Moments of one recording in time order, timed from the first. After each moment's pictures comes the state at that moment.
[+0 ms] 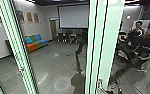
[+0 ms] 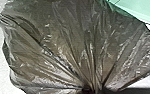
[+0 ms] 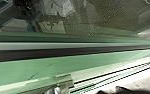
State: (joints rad) left arm 1.40 2.89 -2.63 -0.22 0.10 0.18; right arm -0.78 2.40 -1.77 -0.04 0.05 1.10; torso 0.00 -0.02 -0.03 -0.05
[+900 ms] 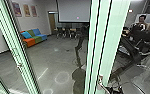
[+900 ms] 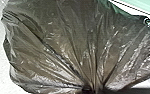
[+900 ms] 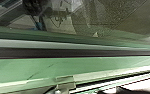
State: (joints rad) left arm 1.40 2.89 -2.64 -0.22 0.10 0.18; right arm -0.76 2.39 -1.76 -0.10 0.14 1.08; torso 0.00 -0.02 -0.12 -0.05
